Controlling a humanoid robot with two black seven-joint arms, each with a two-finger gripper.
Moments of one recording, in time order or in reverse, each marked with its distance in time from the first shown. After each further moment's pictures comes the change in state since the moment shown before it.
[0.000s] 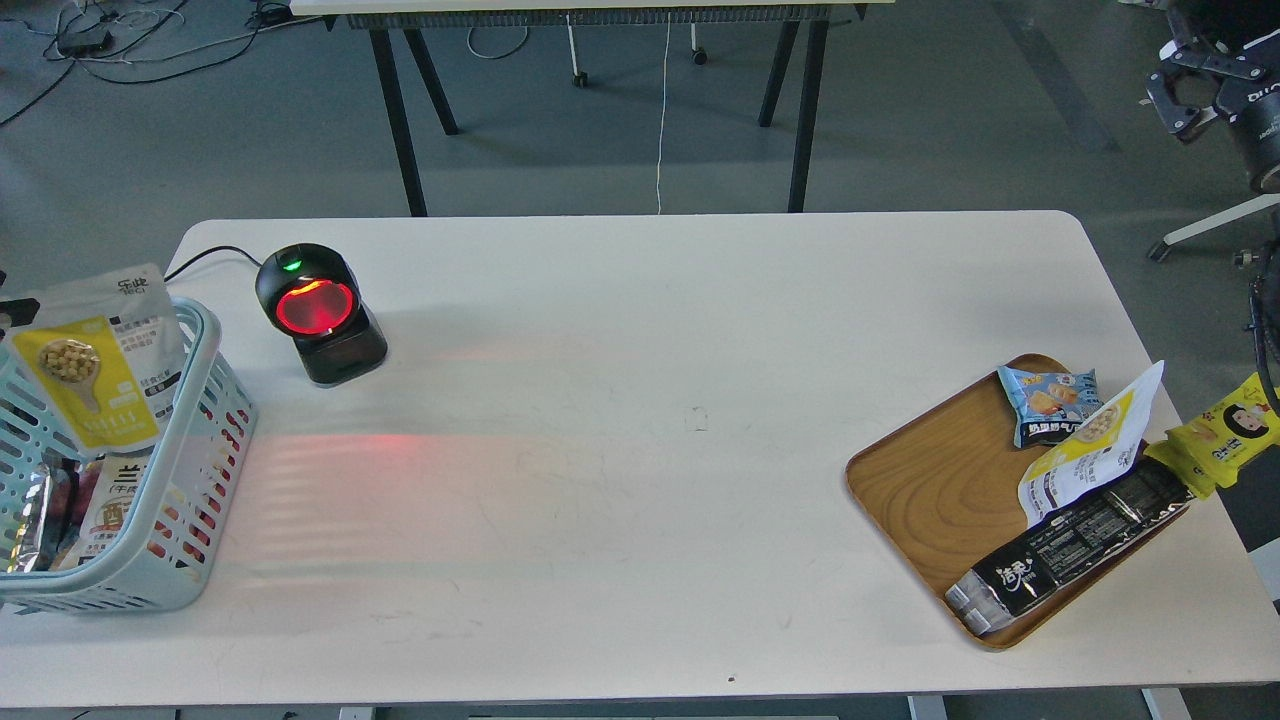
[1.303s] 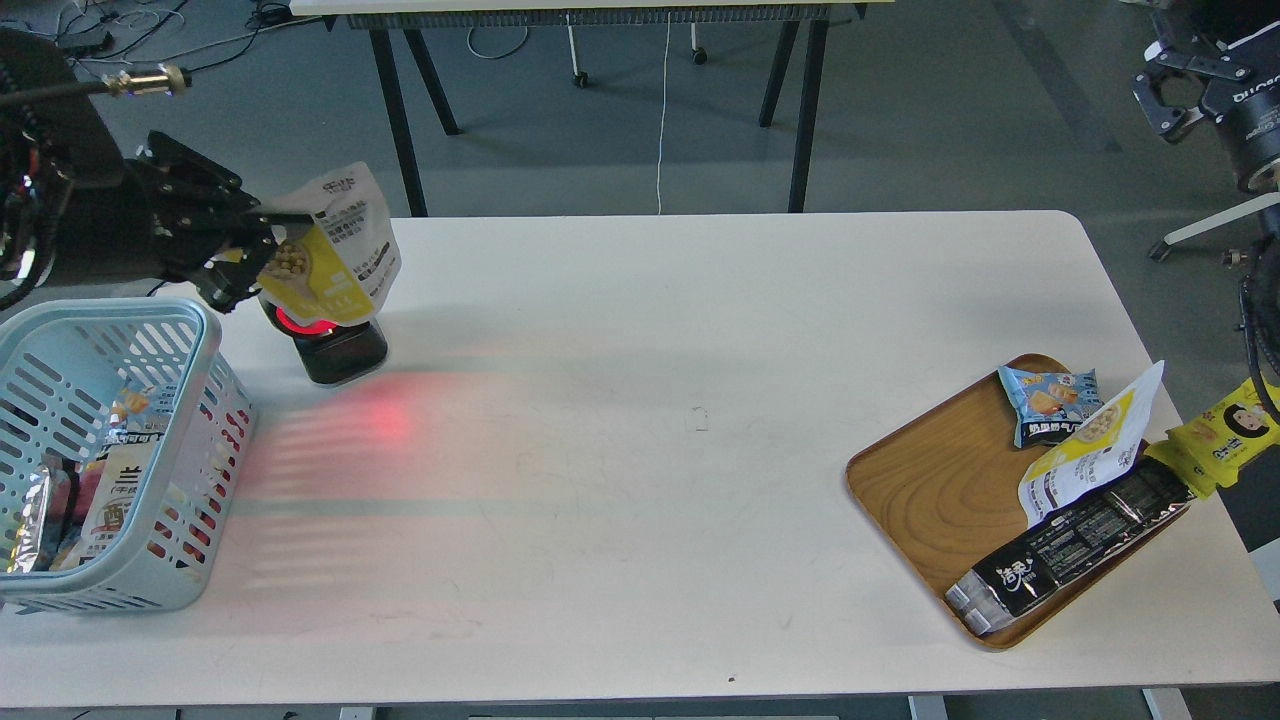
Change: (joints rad) left arm -0.006 -0.240 -0.381 -0.211 0.363 -0.341 0.000; right arm 0.001 0.000 -0.011 0.015 0.000 0.000 0.000
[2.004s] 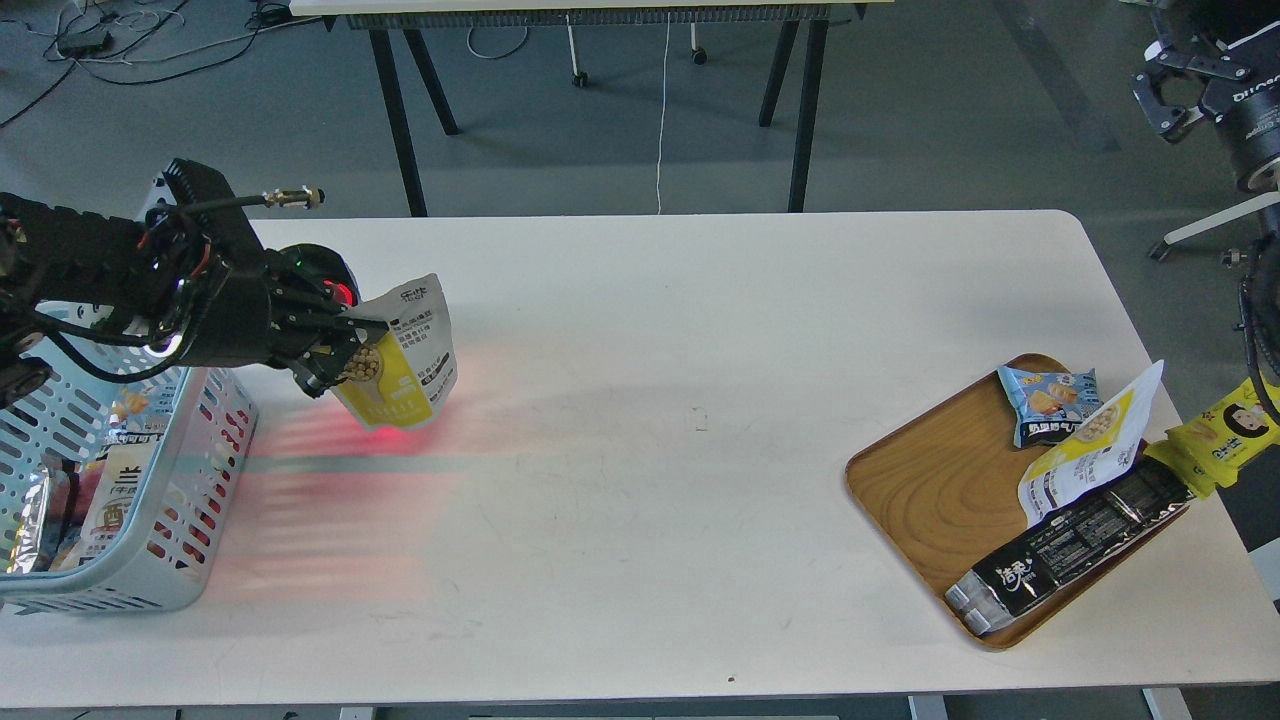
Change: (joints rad) left arm 0.017 -0.267 0.204 0.161 0.000 0.006 0.000; right arm 0.002 0.005 -0.001 0.000 0.000 0.000 0.000
